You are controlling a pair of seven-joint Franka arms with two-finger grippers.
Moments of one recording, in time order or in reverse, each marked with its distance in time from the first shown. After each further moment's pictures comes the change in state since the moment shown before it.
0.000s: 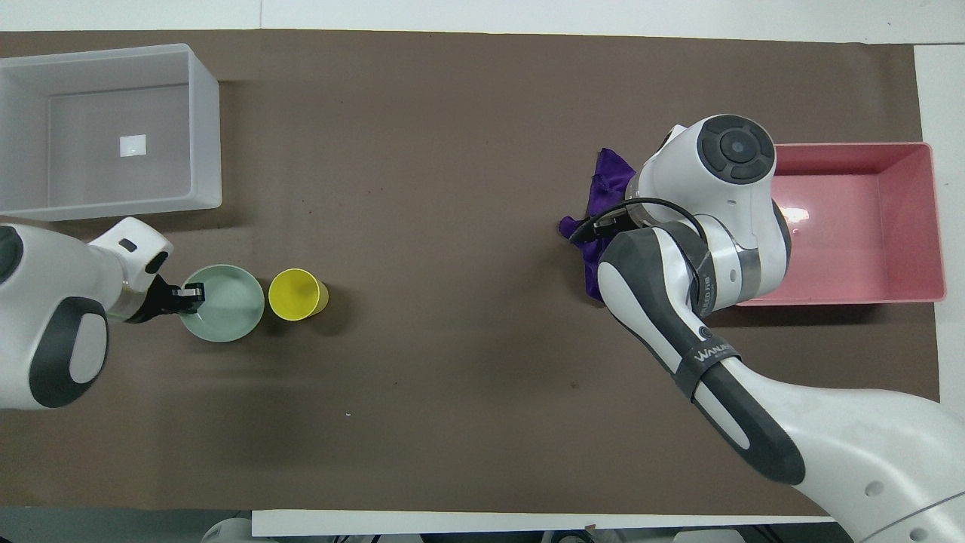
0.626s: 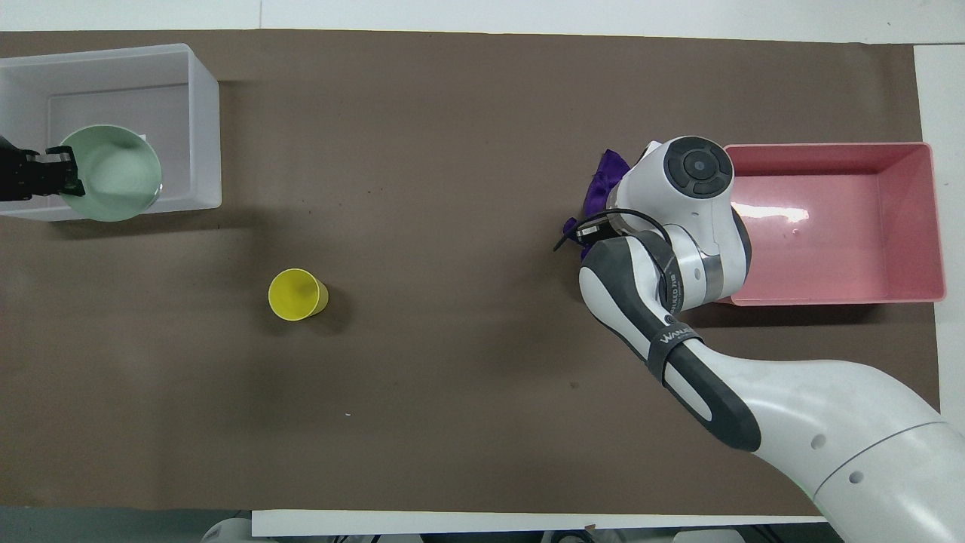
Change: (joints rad) left arm 0.115 0.271 0.021 0.575 -0.034 -0.133 -0.001; right arm 0.011 0.065 -0.002 -0.014 0.000 0.070 0.000
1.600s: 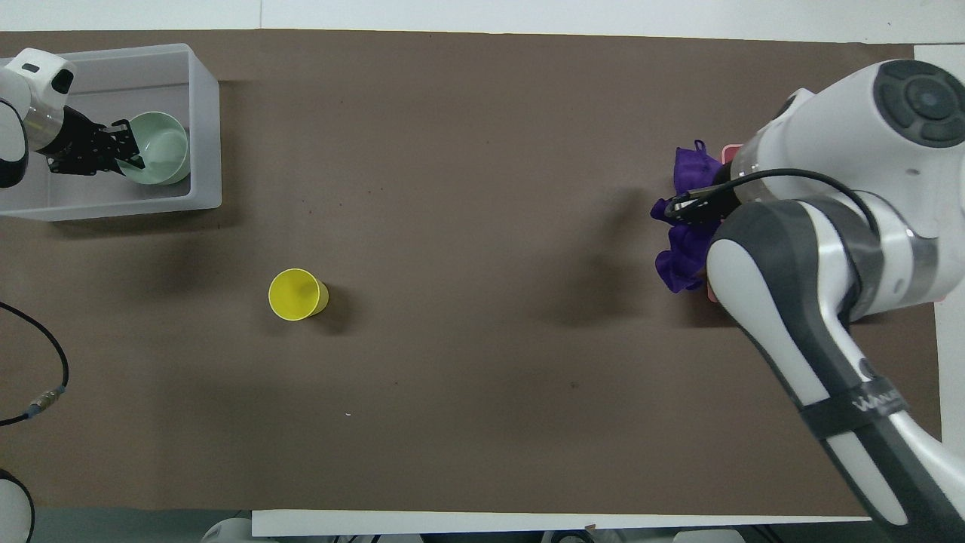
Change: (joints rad) left arm 0.074 0.418 -0.004 0.233 -0.102 0.067 0.039; right arm -0.161 -0.298 -0.017 0.103 -0.002 -0.398 -0.015
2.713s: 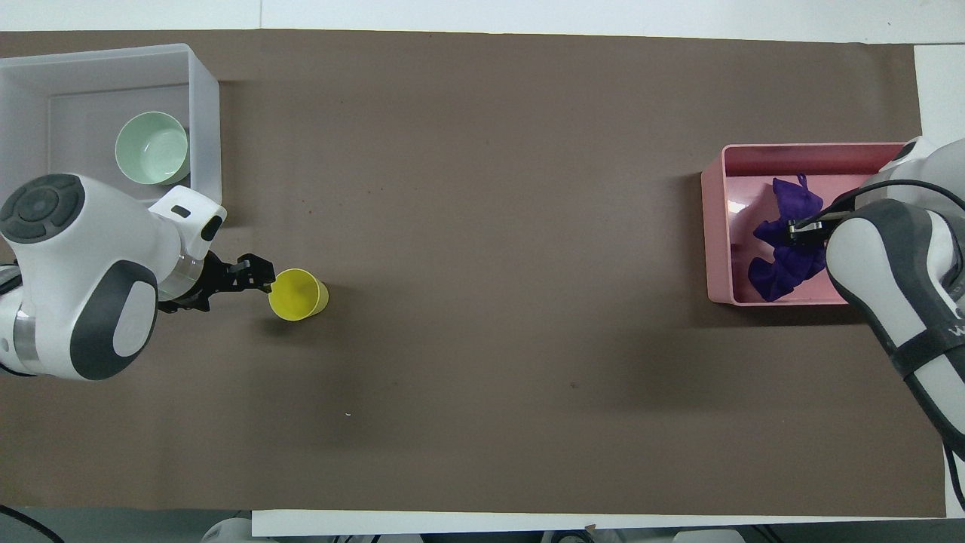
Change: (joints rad) left arm -0.361 -0.651 -0.023 -0.786 0.045 0.018 -0.268; right arm -0.280 0.076 -0.006 -0.202 -0.001 0.223 -0.250
